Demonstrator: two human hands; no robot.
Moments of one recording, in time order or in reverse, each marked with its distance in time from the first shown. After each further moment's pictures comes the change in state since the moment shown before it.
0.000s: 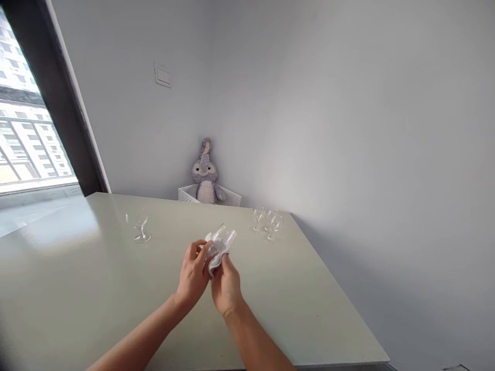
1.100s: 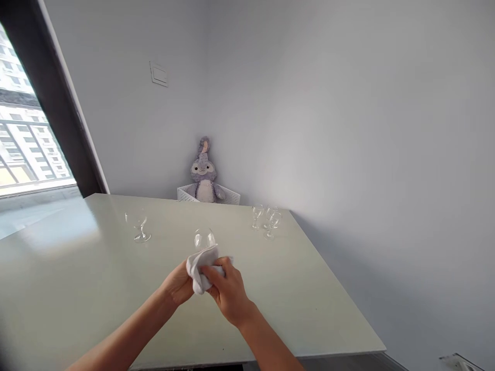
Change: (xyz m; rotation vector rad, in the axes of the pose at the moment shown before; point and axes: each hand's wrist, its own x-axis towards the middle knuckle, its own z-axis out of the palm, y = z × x) left_hand 0.013 -0.002 -0.028 -1.684 -0.467 -1.065; right_hand -0.032 -0.023 -0.016 -1.269 -0.317 -0.665
